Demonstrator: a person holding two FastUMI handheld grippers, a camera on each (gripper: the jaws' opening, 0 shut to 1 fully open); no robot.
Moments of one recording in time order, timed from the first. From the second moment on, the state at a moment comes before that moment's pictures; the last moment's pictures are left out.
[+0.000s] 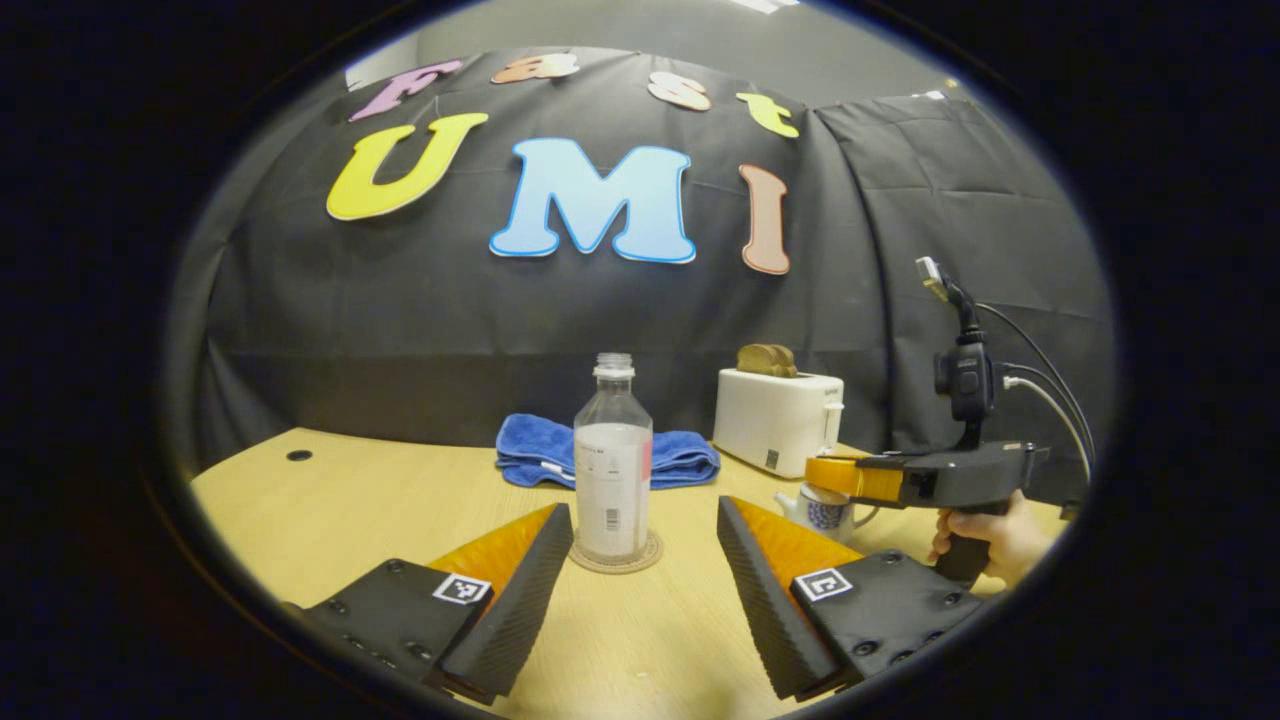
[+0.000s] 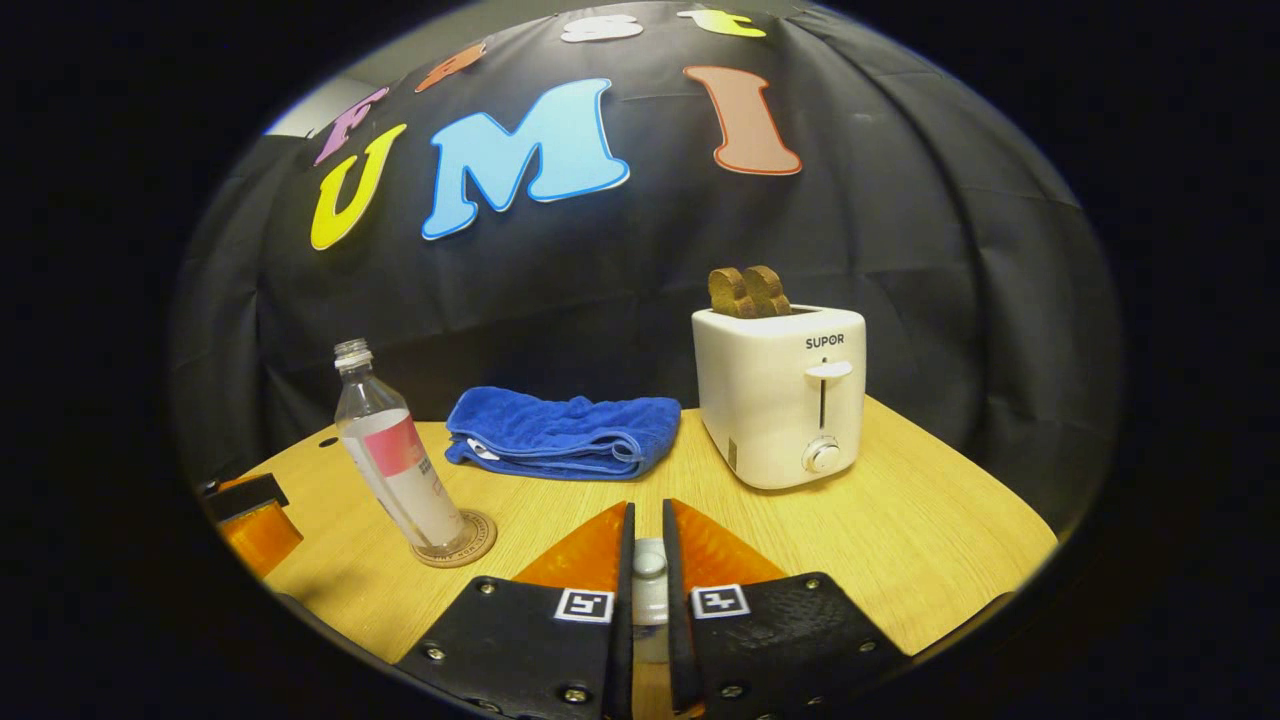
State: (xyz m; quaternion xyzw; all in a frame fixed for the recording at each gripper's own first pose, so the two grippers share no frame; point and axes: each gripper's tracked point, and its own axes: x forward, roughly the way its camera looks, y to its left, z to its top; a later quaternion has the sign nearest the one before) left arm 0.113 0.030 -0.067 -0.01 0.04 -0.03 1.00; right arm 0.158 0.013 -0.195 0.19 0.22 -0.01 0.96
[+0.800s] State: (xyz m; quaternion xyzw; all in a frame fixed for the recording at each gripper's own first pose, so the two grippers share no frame) left arm 0.065 0.003 -0.064 0.01 0.03 -0.04 1.00; right arm 0.062 0.042 -0.105 0.11 0.13 -0.03 0.98
